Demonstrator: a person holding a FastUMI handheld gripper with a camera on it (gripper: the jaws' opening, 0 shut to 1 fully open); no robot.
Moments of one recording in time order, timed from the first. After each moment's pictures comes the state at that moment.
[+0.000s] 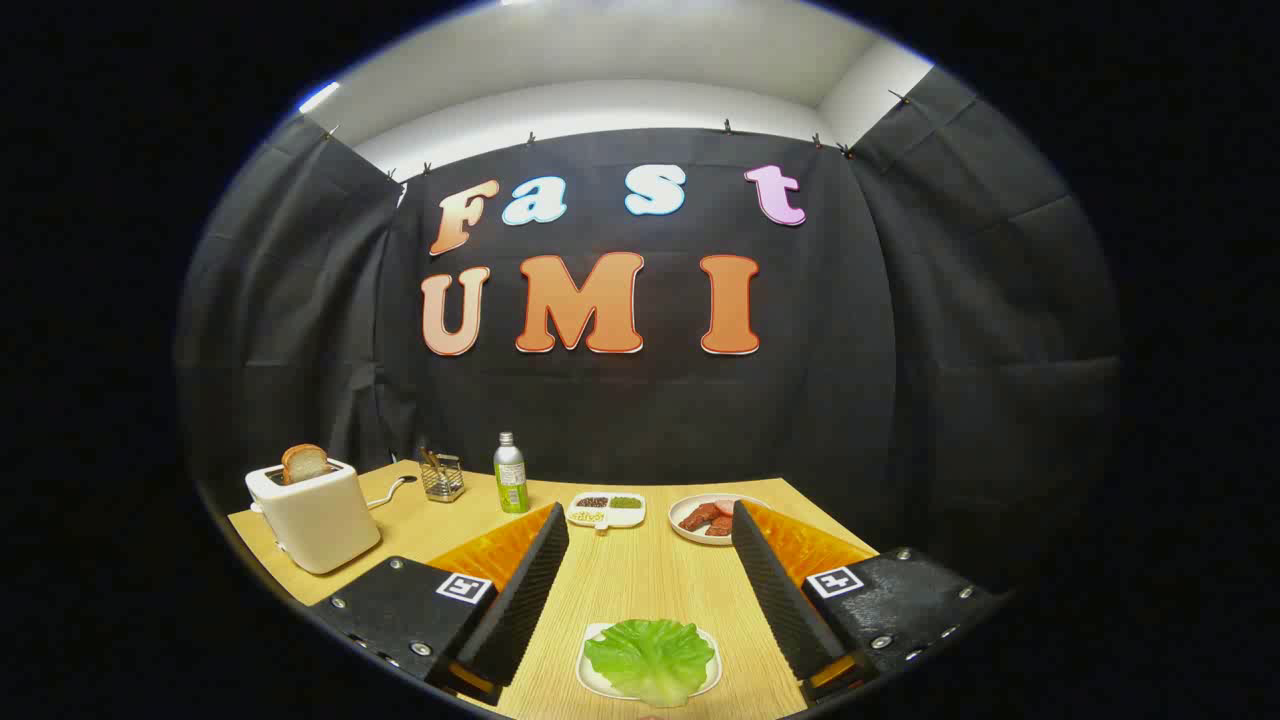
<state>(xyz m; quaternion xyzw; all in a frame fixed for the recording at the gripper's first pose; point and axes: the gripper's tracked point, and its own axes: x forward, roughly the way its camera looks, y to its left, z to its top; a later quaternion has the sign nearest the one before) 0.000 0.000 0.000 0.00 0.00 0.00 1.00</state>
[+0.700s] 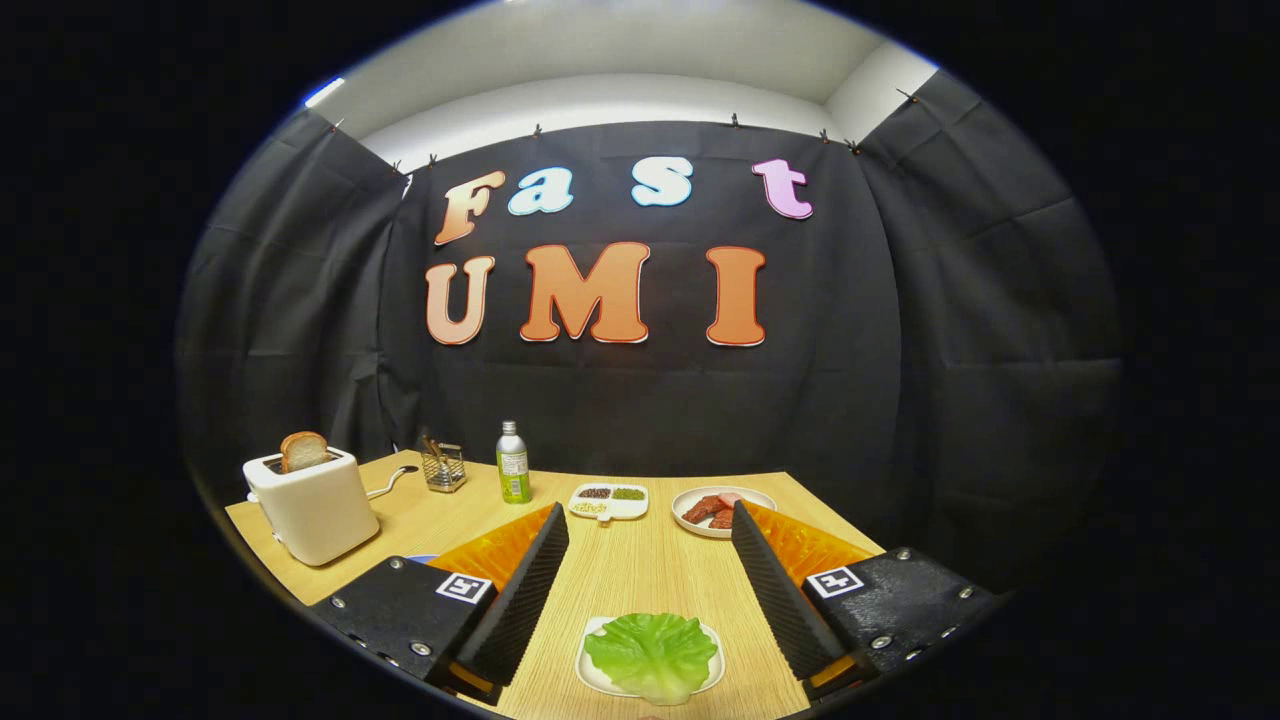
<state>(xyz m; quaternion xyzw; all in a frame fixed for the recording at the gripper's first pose) 0.000 0.003 -0.008 0.00 0.01 0.01 1.00</state>
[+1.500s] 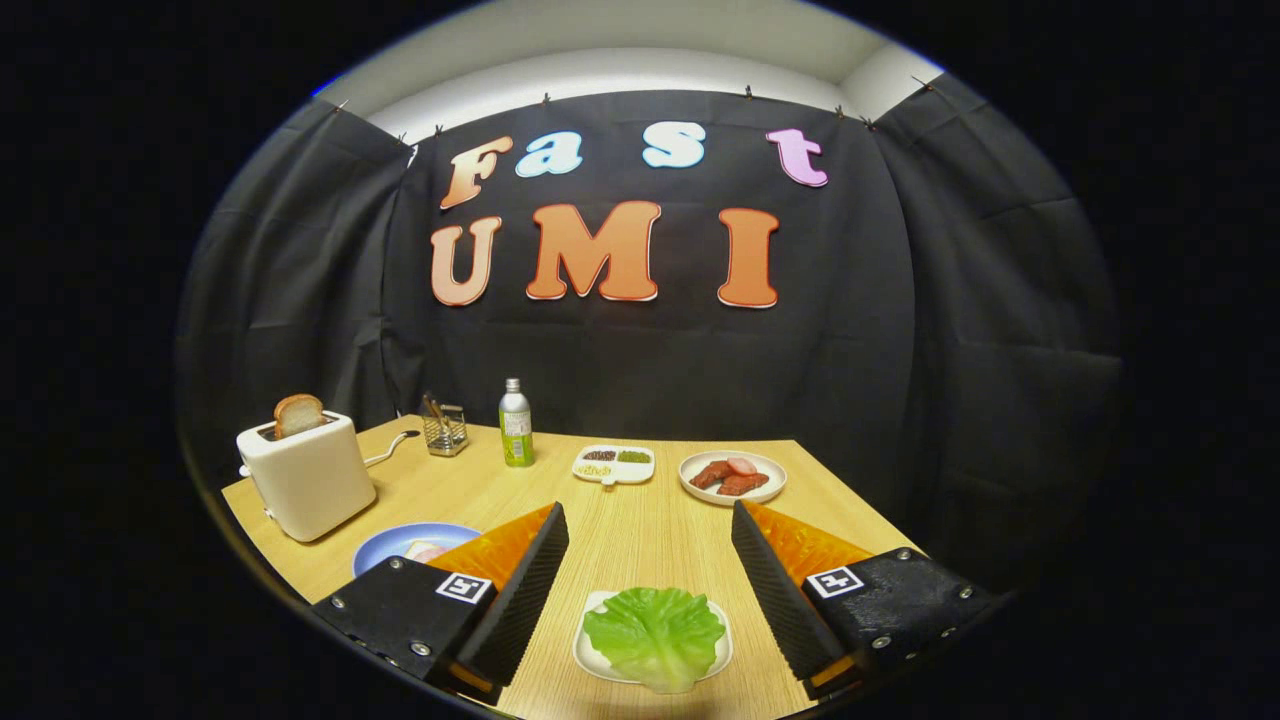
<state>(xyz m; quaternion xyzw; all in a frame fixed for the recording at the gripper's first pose) 0.010 0.009 -0.059 -0.02 0.08 0.02 1.00</state>
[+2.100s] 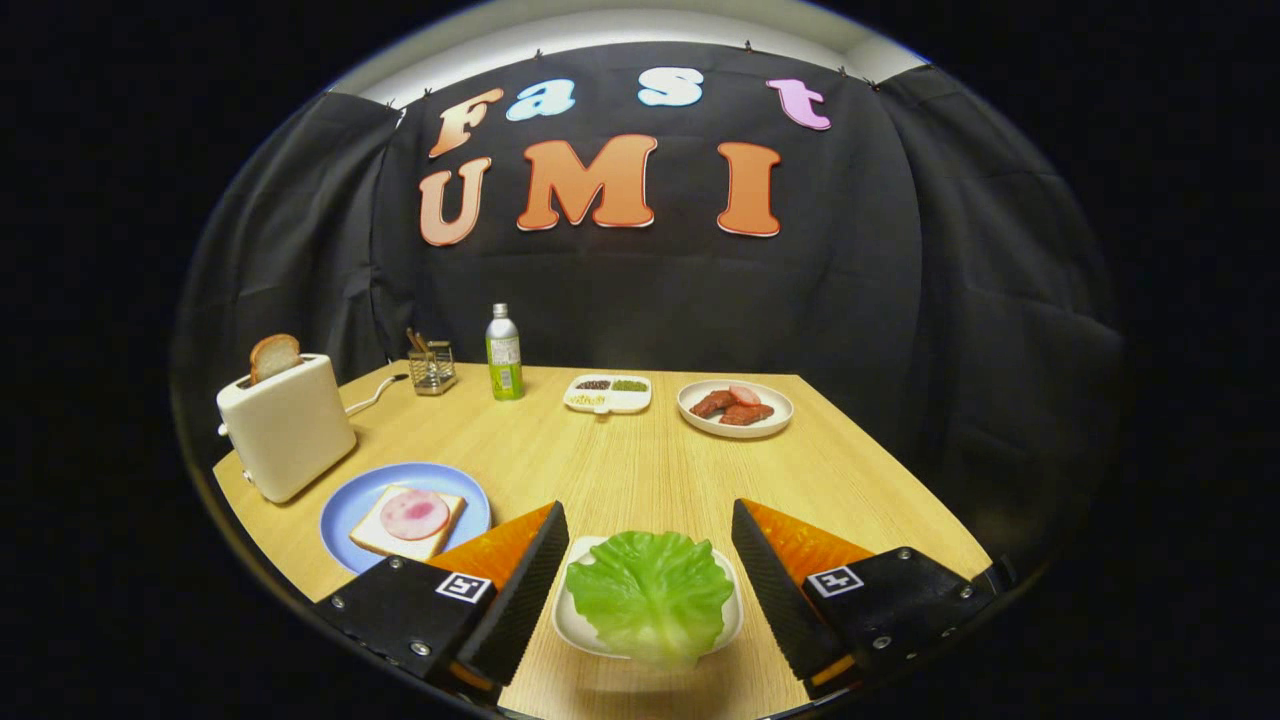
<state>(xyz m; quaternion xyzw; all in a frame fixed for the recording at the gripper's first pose) 0.018 0.002 -0.138 -0.03 0.17 0.01 0.99</state>
